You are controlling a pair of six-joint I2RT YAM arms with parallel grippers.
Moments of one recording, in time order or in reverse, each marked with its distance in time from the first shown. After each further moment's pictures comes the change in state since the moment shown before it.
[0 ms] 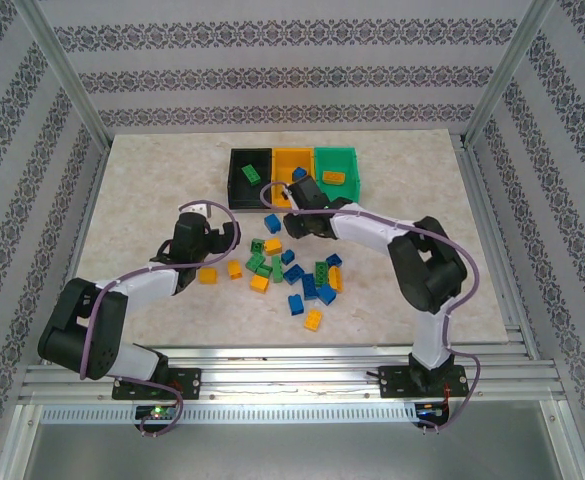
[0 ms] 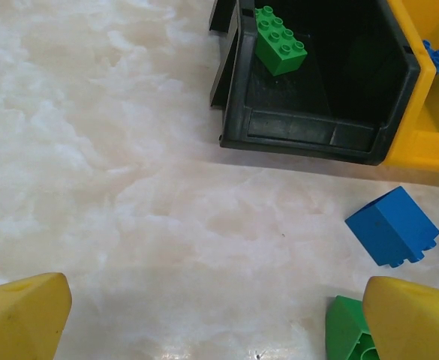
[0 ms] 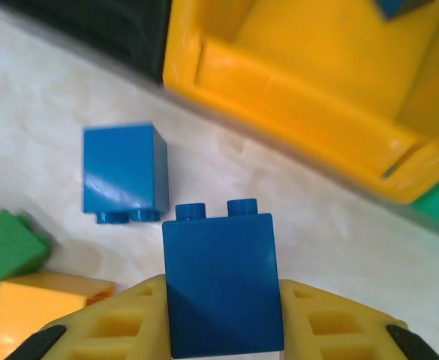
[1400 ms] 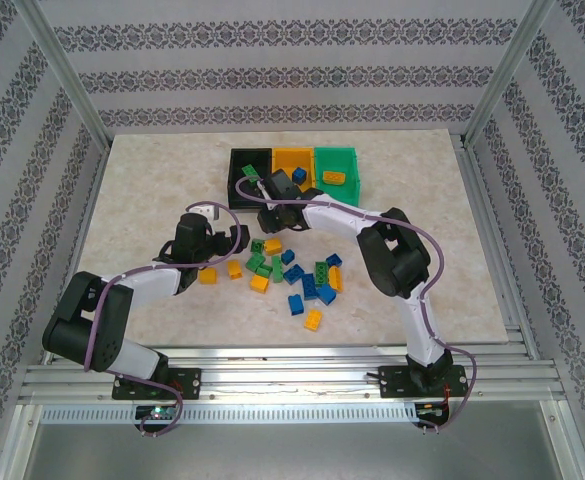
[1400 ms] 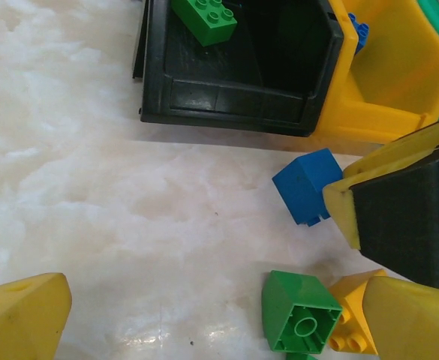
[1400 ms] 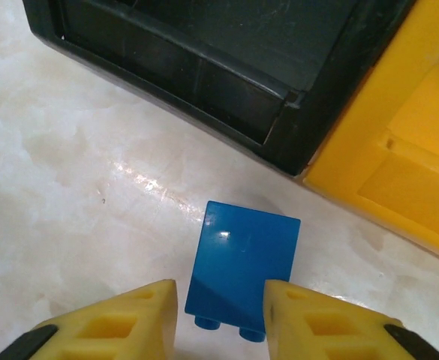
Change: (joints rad) left arm 0.000 0.044 -0.010 0.070 0.181 -0.023; right arm 0.065 0.265 0.301 -0.088 -0.072 0.045
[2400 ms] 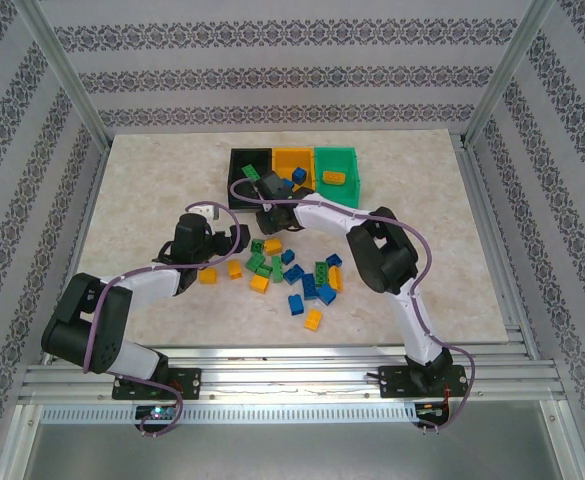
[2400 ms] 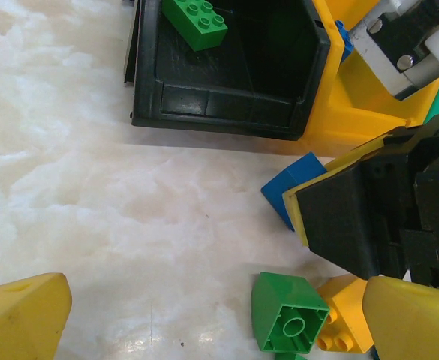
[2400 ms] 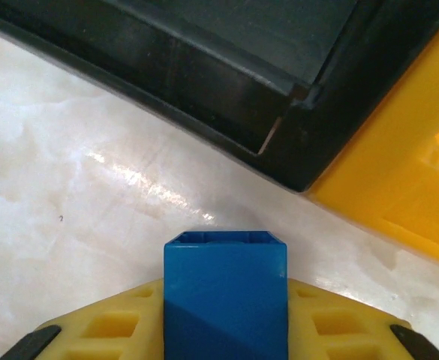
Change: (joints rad) left arm 0.000 -0.010 -0.007 0.012 0.010 -0.006; right arm 0.013 0.093 0.108 -0.077 0.065 0.015
